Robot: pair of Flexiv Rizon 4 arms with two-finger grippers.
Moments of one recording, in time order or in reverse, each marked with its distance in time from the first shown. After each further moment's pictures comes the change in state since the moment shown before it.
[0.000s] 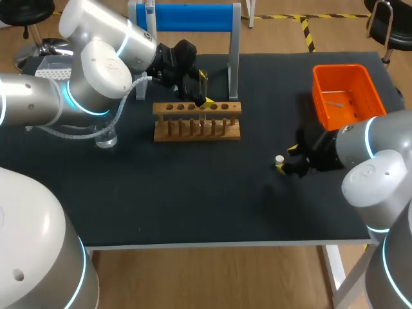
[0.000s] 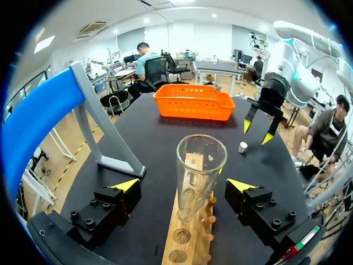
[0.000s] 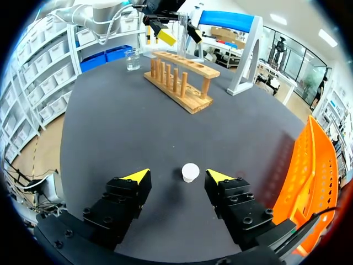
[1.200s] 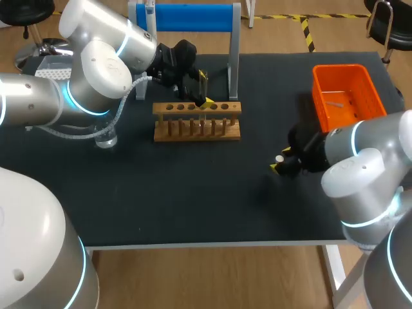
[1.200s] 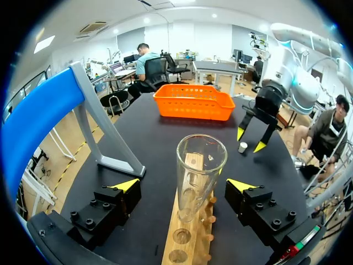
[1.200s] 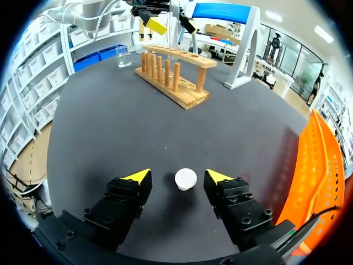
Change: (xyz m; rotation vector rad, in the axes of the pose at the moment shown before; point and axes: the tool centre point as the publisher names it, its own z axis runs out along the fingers) left arm 0.000 0.000 0.000 0.000 0.000 0.000; right arm -0.008 -0.003 0.028 0.006 -0.035 0.030
